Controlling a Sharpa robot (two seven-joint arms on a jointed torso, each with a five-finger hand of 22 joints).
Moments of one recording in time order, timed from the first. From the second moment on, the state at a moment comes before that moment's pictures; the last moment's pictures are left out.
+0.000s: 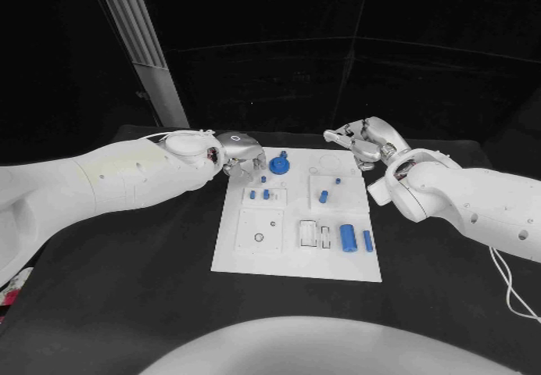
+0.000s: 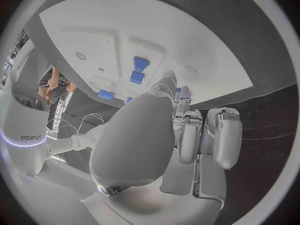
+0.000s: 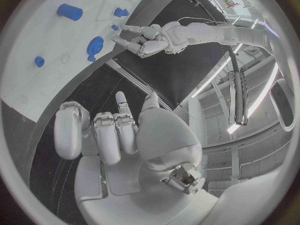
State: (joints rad) left arm 1.27 -0.58 -0.24 1.03 -1.63 -0.24 0.24; left_hand 1.74 -0.16 0.21 0.29 0.05 0.91 0.19 0.07 0.06 1.04 0.13 0.14 0.06 1.47 0.06 1.57 1.31 0.01 1.47 0.15 1.51 1.31; right arm 1.17 -0.73 -0.07 1.39 -0.74 -0.47 0.19; right_hand 1.31 0.26 -0.30 0.29 0.06 0.84 0.18 0.26 0.07 1.47 0.11 1.52 1.44 1.46 0.05 1.57 1.31 0.04 1.44 0.15 1.36 1.31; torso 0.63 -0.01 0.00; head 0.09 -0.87
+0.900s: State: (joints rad) left arm 1.27 -0.71 -0.24 1.16 -0.46 -0.45 0.63; left_hand 1.33 -0.06 -0.03 0.28 0.31 0.88 0.22 0.12 0.07 0.90 0.18 0.23 0.07 0.65 0.15 0.62 0.61 0.14 0.61 0.23 0.32 0.99; right arm 1.20 -0.83 -0.07 1.45 -0.98 -0.49 0.12; right_hand 1.60 0.20 -0.30 0.26 0.06 0.89 0.18 0.26 0.07 0.86 0.12 0.41 0.37 1.47 0.03 1.51 1.31 0.07 1.41 0.14 1.23 1.31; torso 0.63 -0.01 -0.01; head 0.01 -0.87
